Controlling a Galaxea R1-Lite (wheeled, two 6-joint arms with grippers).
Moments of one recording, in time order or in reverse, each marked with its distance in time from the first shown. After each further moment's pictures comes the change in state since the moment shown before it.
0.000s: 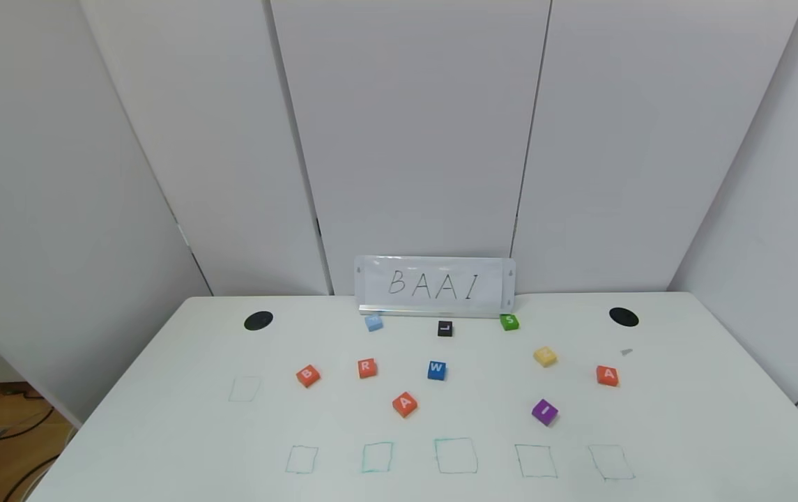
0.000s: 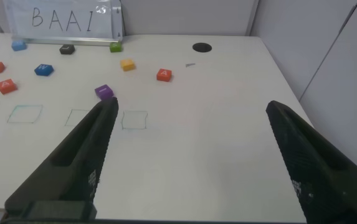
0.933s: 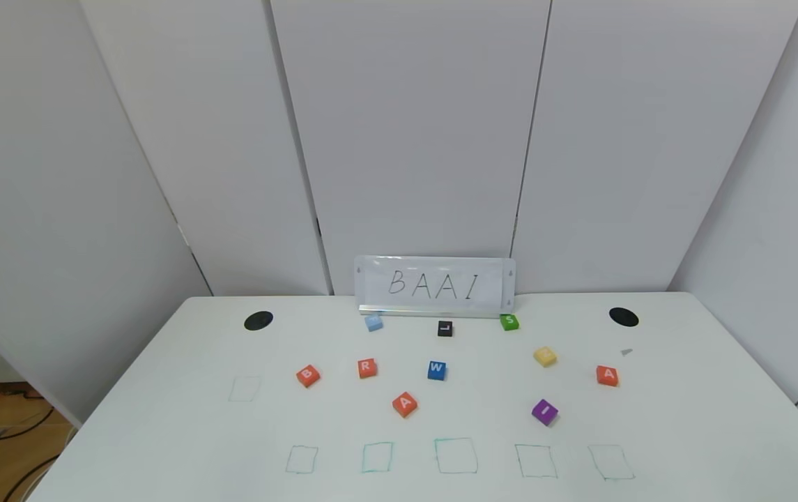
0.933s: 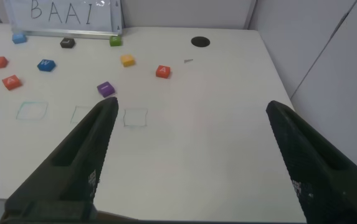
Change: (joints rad) left arm -0.008 0.236 -0.284 0.014 -0.048 0.010; right arm 0.005 0.180 -0.241 0.159 -0.005 -0.011
